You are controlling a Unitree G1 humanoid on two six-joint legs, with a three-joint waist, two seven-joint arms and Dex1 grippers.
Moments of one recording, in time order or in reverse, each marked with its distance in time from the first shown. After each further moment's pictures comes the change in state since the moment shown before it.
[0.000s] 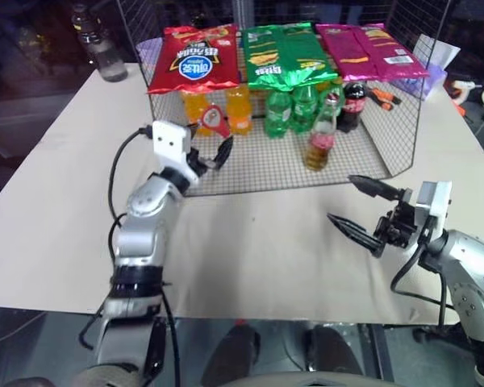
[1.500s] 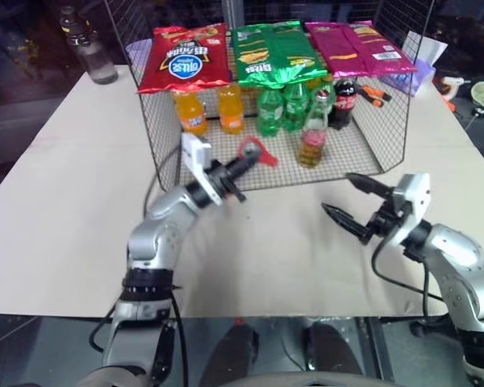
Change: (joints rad) left arm 0.094 -0.059 -0.080 -0.090 -0.356 0.285 -0.396; right arm -0.095 0.041 0.077 0.052 -0.068 0.152 -0.128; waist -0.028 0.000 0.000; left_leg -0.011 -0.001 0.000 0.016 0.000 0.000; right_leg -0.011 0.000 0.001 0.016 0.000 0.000
